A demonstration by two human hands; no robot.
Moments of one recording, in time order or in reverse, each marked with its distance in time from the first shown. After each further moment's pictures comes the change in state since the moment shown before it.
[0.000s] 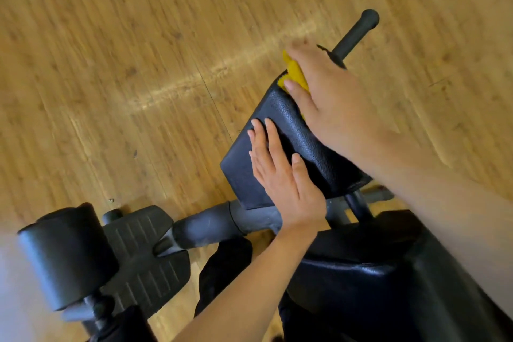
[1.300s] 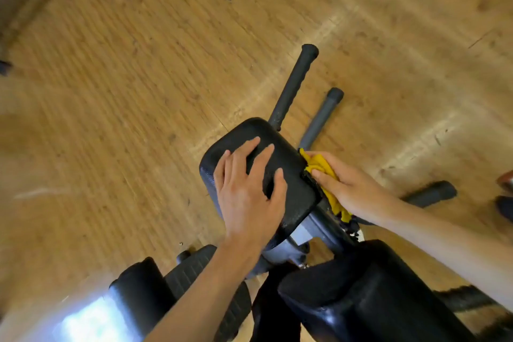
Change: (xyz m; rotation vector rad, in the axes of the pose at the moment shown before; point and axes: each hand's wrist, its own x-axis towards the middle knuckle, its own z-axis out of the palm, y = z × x) left_hand 0.050 0.082 0.017 0.775 -0.288 0.641; right_hand -0.103 0.155 -0.002 0.880 -0.325 0.347
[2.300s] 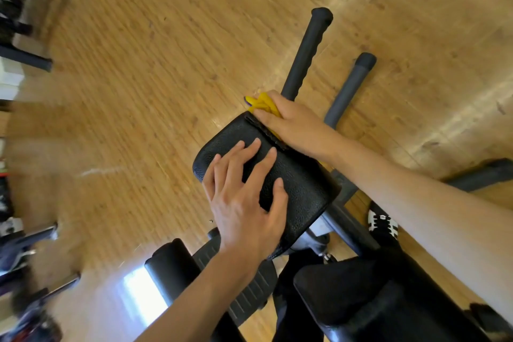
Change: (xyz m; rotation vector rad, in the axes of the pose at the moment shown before) left_hand 0.004 0.008 0.000 0.161 -0.072 0.028; right_hand 0.135 -0.035 0.007 0.088 -0.005 -0.192
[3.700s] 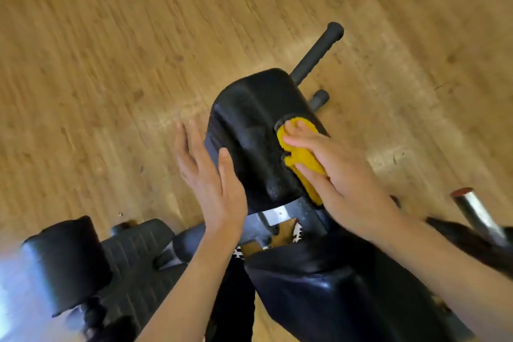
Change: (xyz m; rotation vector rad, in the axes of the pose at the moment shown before) left_hand -0.077 -0.055 0.036 -0.688 0.327 -0.582; right_hand -0.164 -0.041 0.054 -0.562 0.102 -0.257
